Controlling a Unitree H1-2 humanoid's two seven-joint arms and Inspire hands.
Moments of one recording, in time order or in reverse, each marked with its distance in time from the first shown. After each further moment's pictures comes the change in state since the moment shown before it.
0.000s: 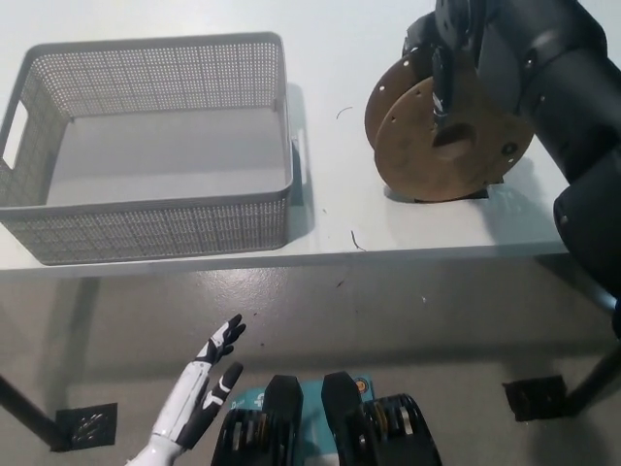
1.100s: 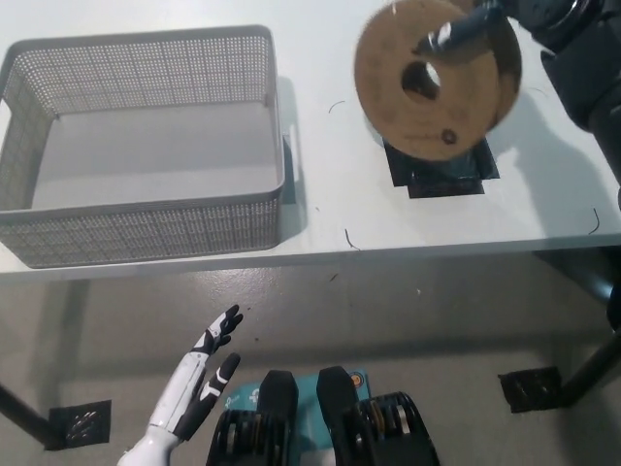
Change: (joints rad) left_arm -0.019 0.003 0.008 0.001 0.000 -0.002 -0.001; right_arm 0.057 -0.099 -0.538 0.007 0.207 0.021 -0.407
